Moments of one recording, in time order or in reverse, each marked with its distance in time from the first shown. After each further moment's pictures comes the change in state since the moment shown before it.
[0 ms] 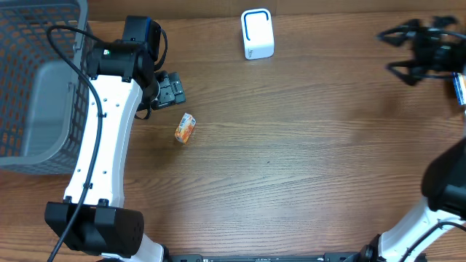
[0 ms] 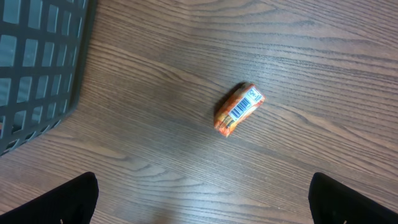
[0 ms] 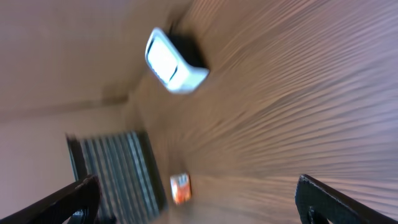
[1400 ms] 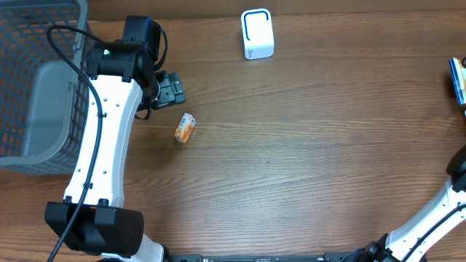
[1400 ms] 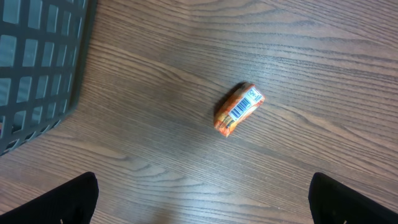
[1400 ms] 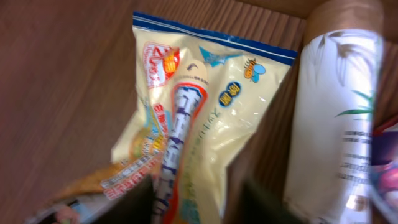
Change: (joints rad) left arm 0.000 0.000 0.000 0.000 0.000 0.000; right arm -0.328 0.275 -0.041 0.569 1.107 0.099
